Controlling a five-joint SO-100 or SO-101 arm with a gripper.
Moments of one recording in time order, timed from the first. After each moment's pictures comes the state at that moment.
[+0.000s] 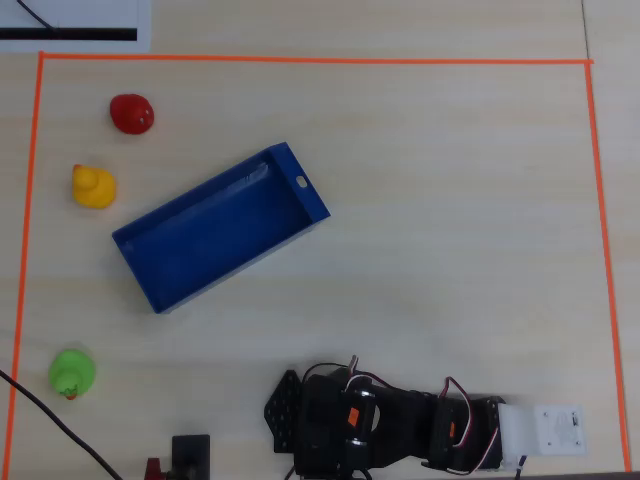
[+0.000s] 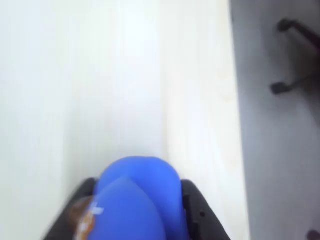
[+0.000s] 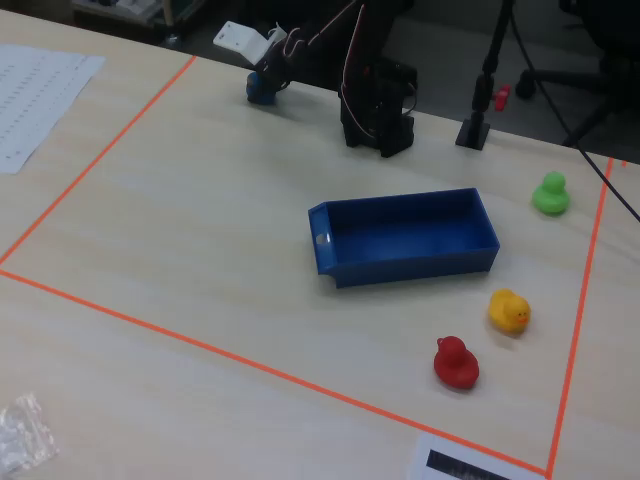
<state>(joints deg) 108.8 112.0 157.9 -1.0 -102.7</state>
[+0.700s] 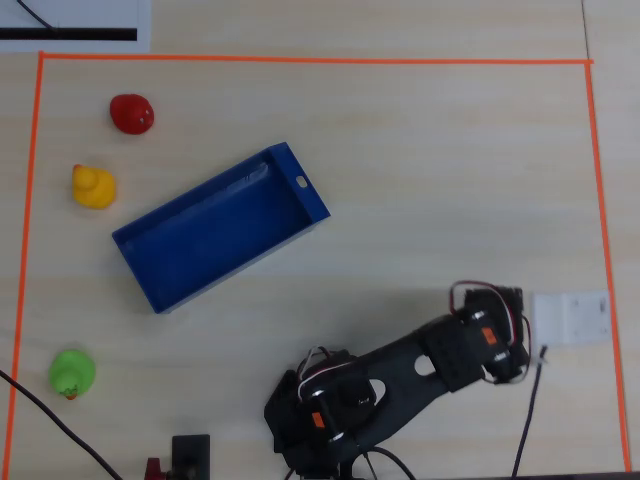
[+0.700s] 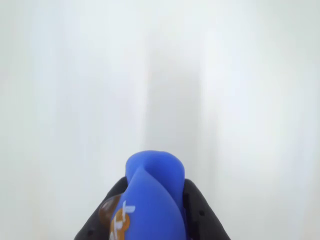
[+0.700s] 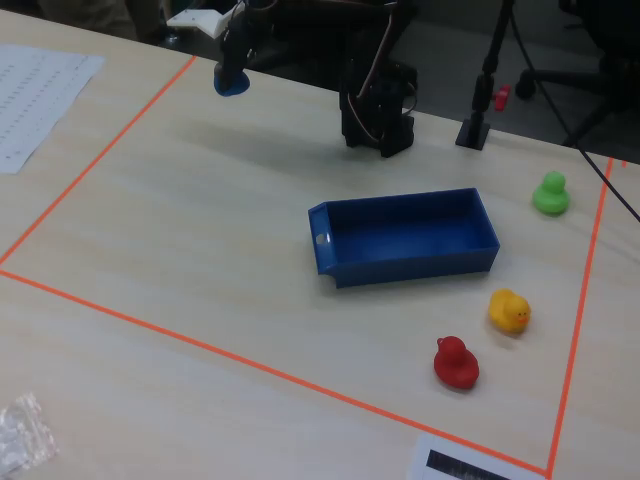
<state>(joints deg) 67.3 124.7 112.4 70.8 -63.3</state>
